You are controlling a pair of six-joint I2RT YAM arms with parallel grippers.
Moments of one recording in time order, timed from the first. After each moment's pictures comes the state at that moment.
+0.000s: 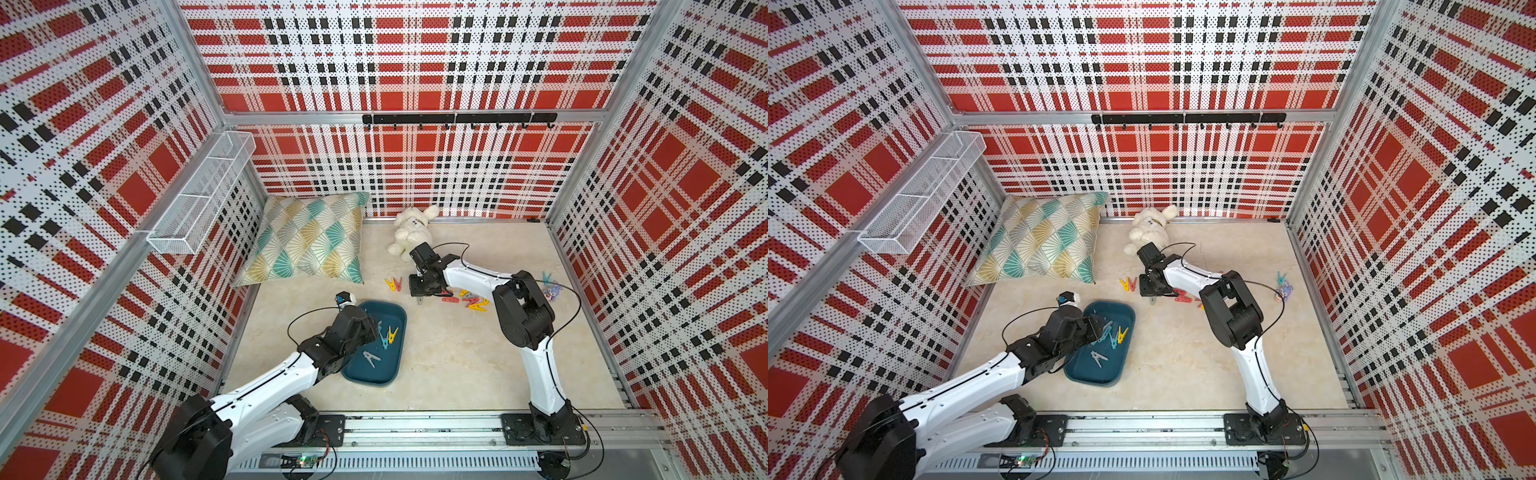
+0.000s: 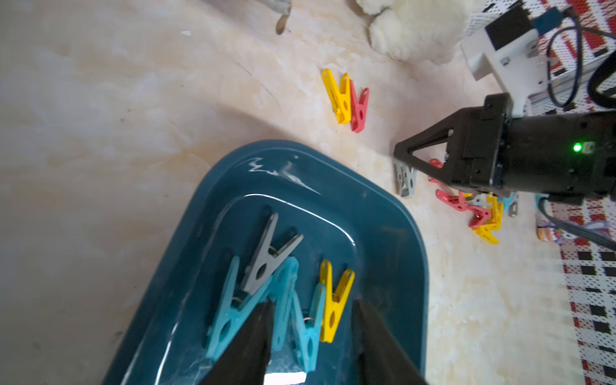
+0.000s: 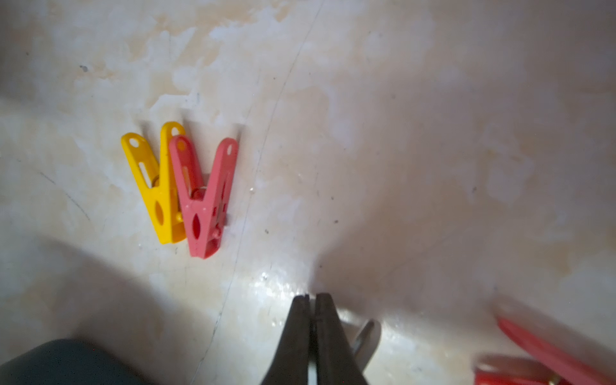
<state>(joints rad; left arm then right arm) -0.63 1.03 0.45 -0.12 -0.14 -0.87 0.63 2.16 1.63 -0.59 -0.05 0.50</state>
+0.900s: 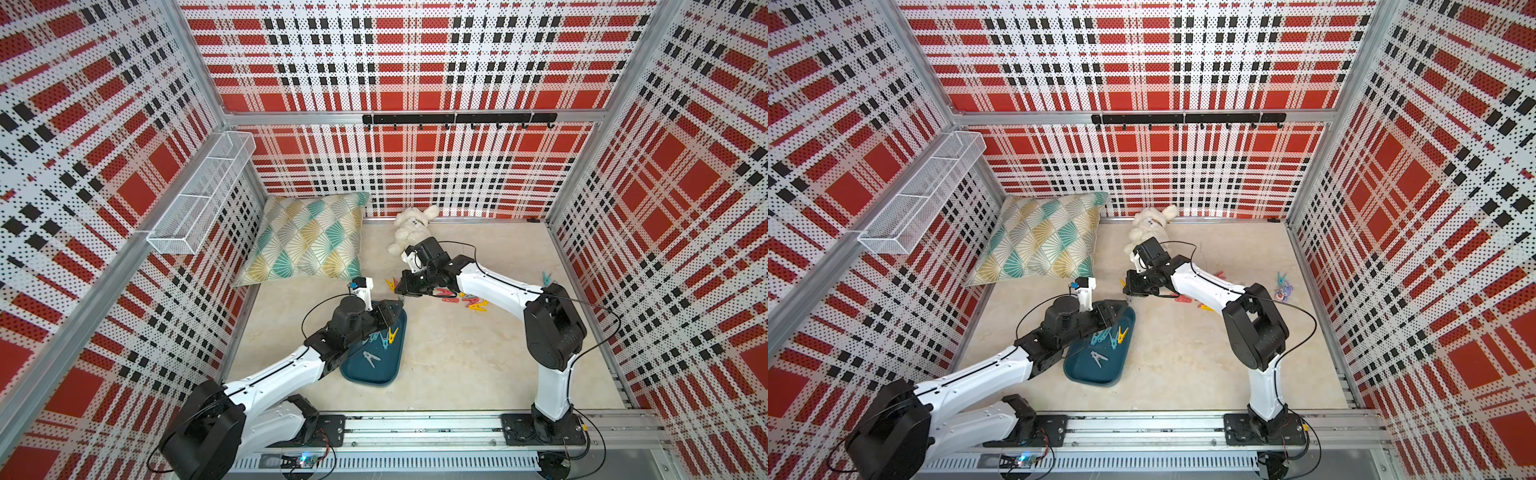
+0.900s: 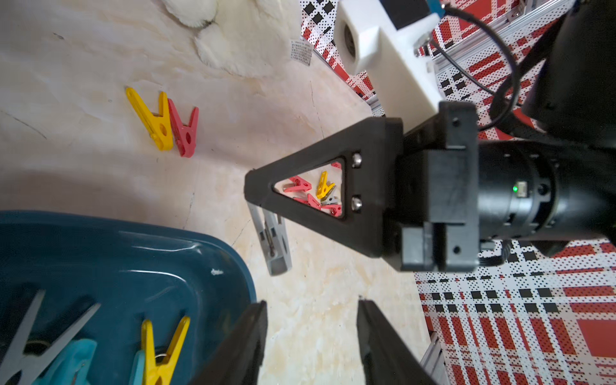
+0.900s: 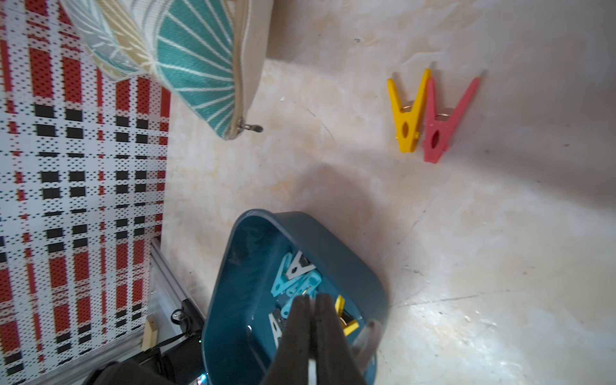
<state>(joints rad) -0.63 1.12 0.47 0.28 0.14 -0.90 0.69 1.93 1.51 -0.46 -0.43 0.62</state>
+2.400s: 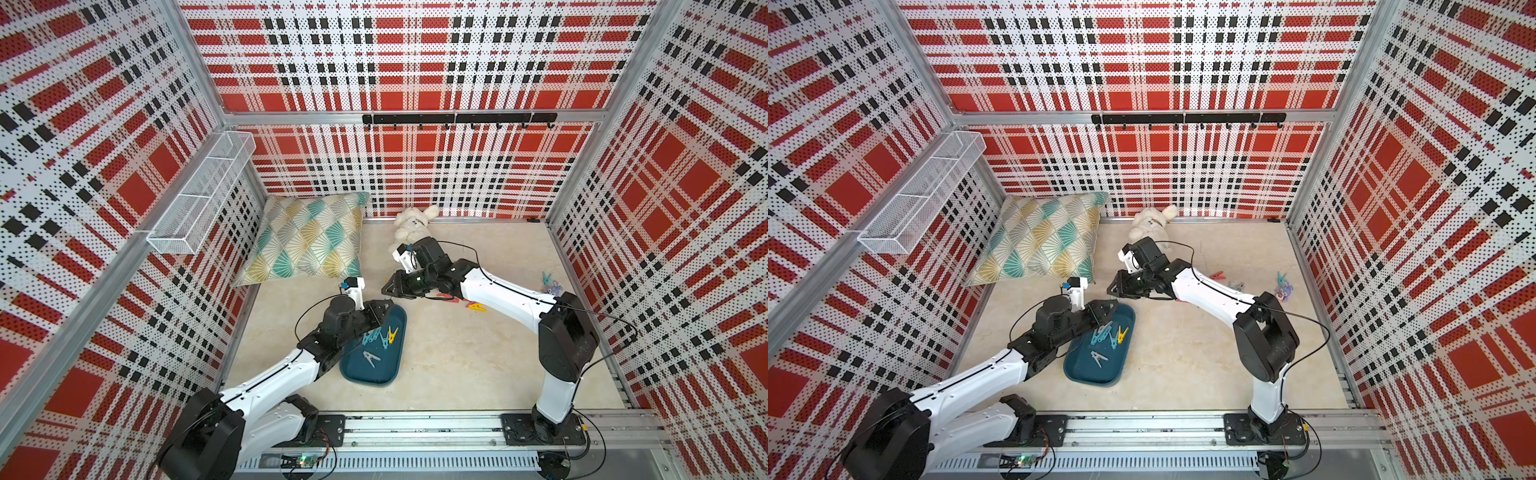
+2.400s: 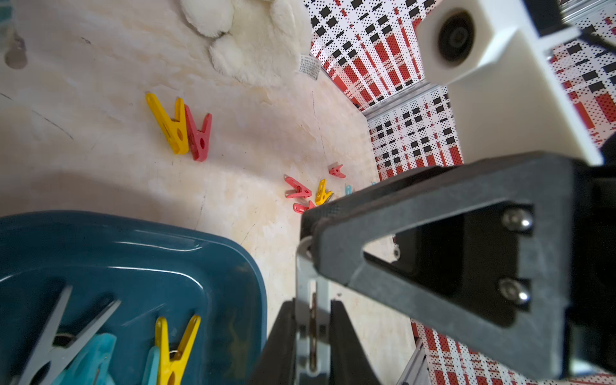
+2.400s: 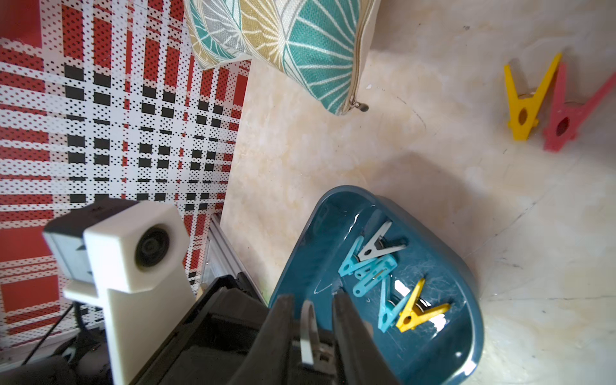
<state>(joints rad) -0.55 1.08 0.42 0.30 0.22 -0.93 0.74 1.82 1.47 -0.39 -0.48 0.69</state>
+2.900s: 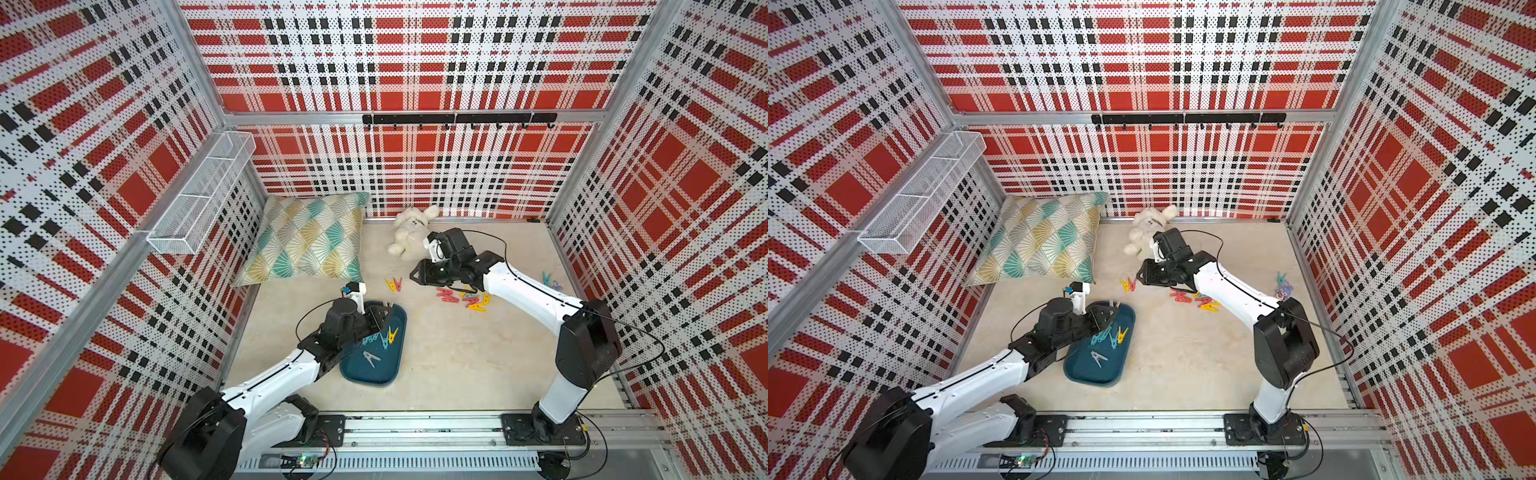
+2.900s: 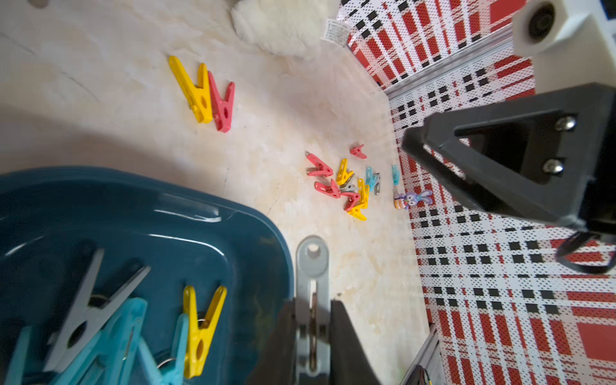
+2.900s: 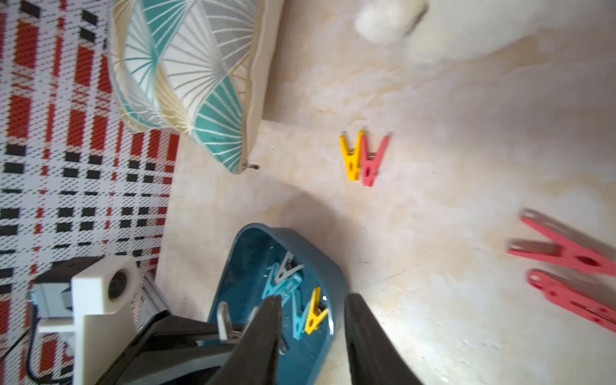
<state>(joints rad) -0.55 1.09 0.41 0.19 0.22 -0.91 0.58 1.72 1.40 -0.51 -0.27 0.57</state>
